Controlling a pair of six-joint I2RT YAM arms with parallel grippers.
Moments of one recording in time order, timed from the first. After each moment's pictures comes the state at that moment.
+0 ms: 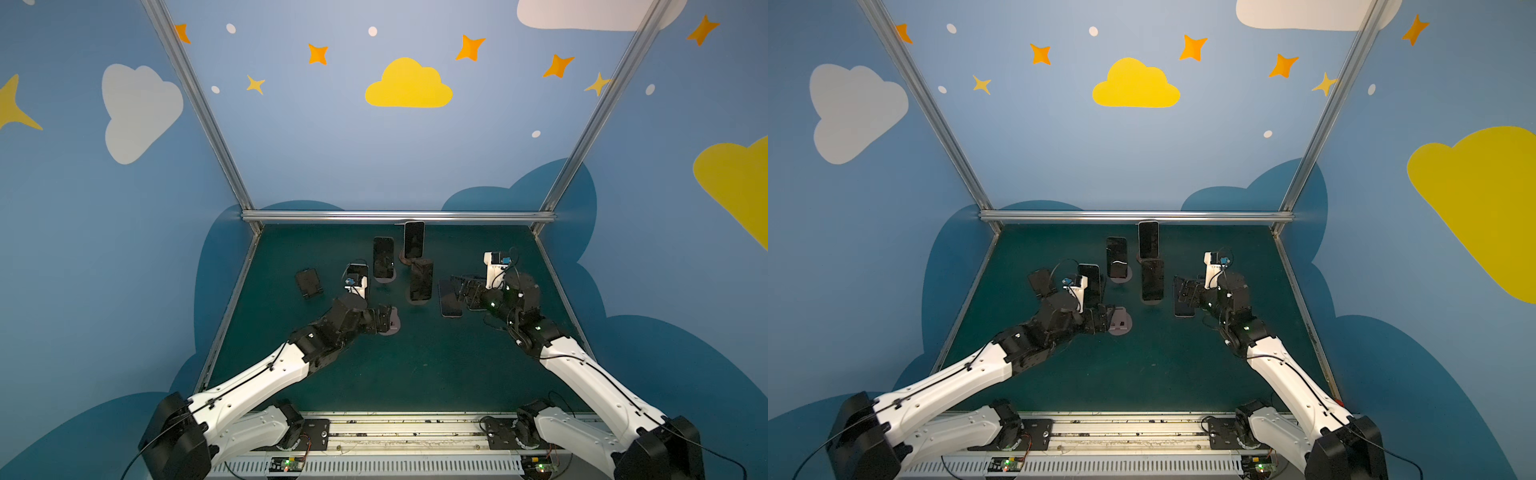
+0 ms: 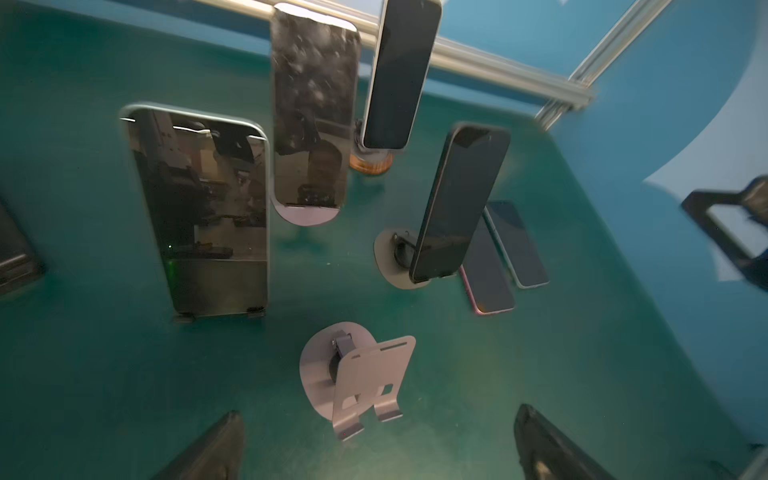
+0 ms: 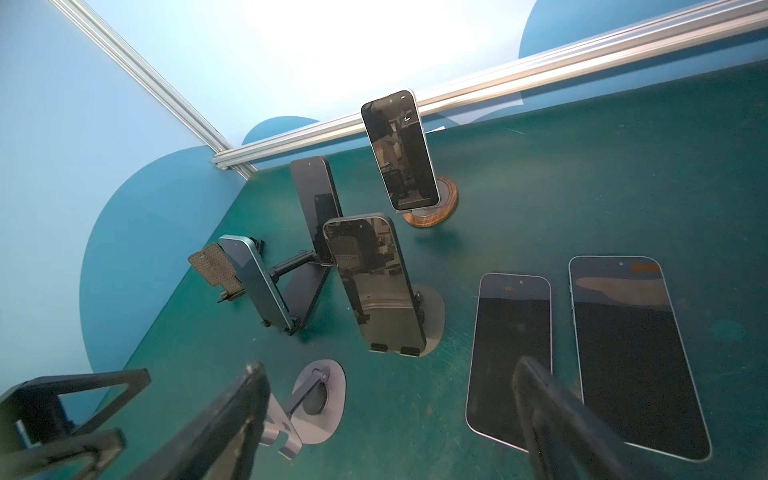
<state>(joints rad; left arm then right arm) -0.78 1.14 0.75 -0.21 -0.23 -0.56 0.42 1.04 0.70 -0.02 -0.14 0.42</state>
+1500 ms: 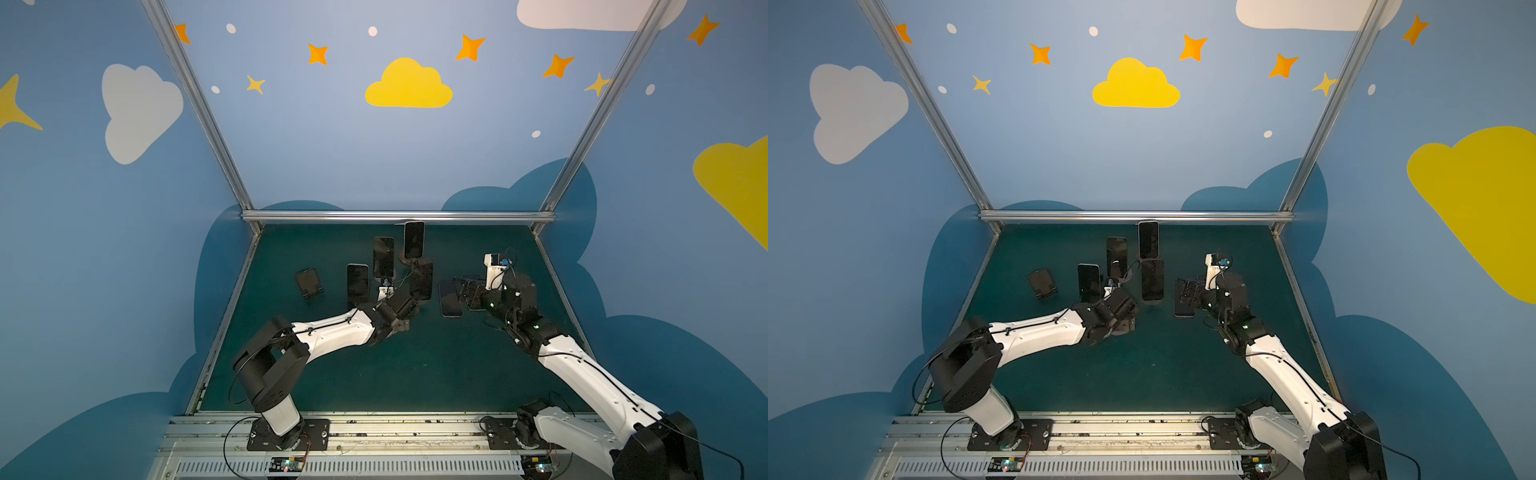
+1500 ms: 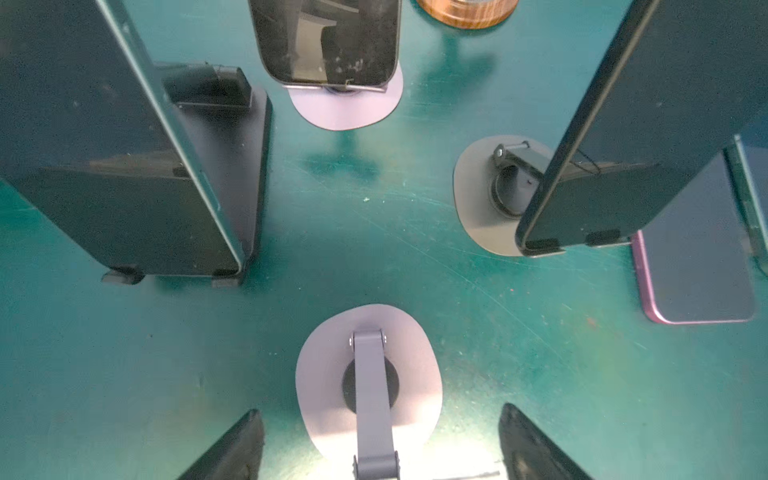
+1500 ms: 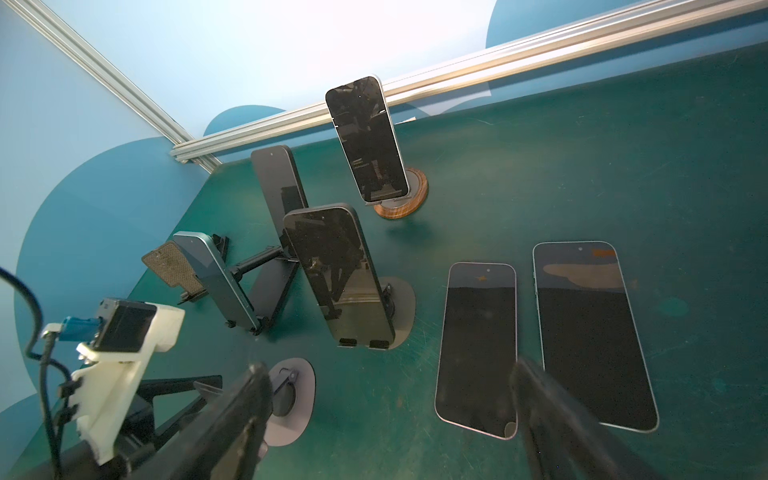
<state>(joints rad) -0.85 1.69 1.05 -0.39 -0.44 -0.73 0.41 1.05 0.70 -0.05 -0.07 0.40</state>
